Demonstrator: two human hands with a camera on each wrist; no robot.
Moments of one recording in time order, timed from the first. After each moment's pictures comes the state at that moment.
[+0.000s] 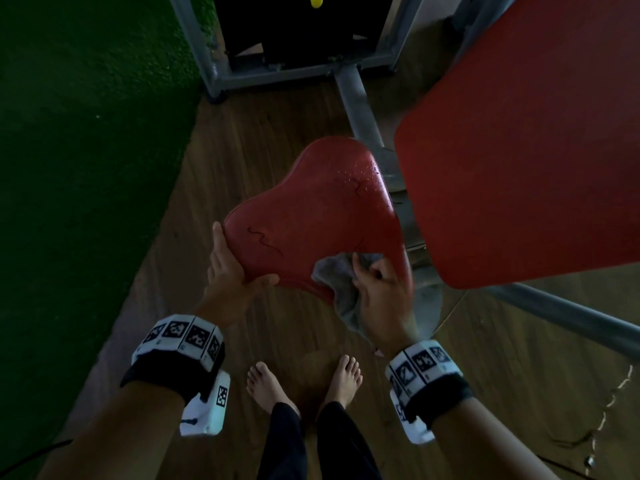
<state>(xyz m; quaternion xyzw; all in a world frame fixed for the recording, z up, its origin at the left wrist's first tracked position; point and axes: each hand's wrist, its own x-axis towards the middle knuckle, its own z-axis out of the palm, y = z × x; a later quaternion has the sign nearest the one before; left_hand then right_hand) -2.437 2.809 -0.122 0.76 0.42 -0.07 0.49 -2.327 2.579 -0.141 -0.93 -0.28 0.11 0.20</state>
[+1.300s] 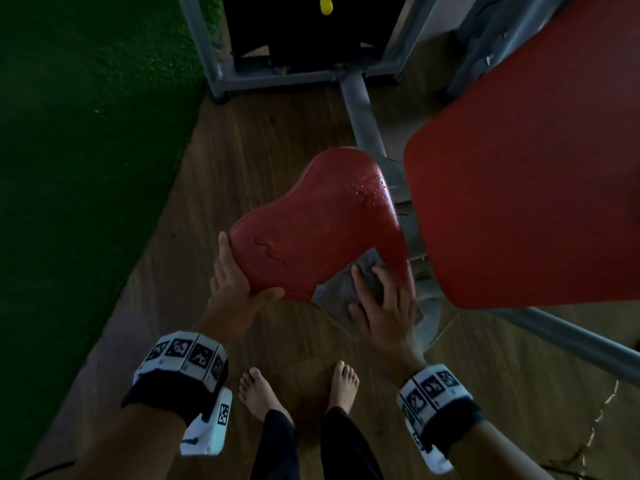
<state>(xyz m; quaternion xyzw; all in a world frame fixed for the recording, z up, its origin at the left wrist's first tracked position) -2.436 2.810 -0.118 0.74 0.44 -0.07 0.50 -2.336 2.569 -0.139 -0.93 -0.32 0.13 0.11</state>
